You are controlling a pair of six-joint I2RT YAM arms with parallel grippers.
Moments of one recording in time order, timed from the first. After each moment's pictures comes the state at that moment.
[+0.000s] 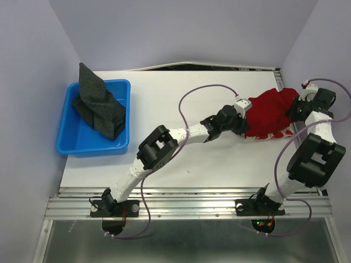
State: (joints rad) left arm -0.99 2.39 1.88 0.24 0.19 -0.38; right arm -0.56 1.59 1.22 -0.35 -0.37 -0.24
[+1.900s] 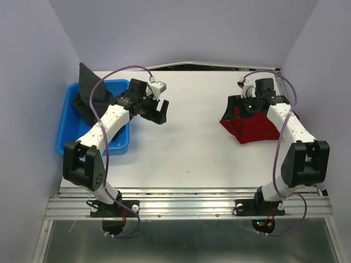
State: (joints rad) left arm -0.37 1.59 1.36 -0.61 0.30 0.08; right arm 0.03 1.57 1.32 -0.66 -0.55 -0.06
